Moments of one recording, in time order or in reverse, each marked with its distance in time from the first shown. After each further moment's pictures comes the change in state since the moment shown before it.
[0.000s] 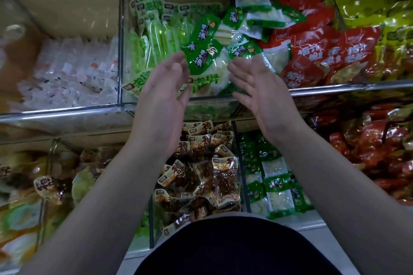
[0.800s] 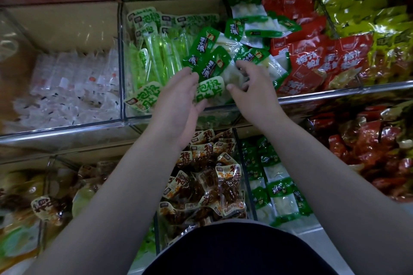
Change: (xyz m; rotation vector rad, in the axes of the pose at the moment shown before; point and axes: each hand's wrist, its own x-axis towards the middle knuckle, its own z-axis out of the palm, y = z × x) left_hand 0.033 0.001 0.009 -0.023 -0.028 -0.200; right_hand 0.043 0.011 0.012 -0.638 0.224 -0.119
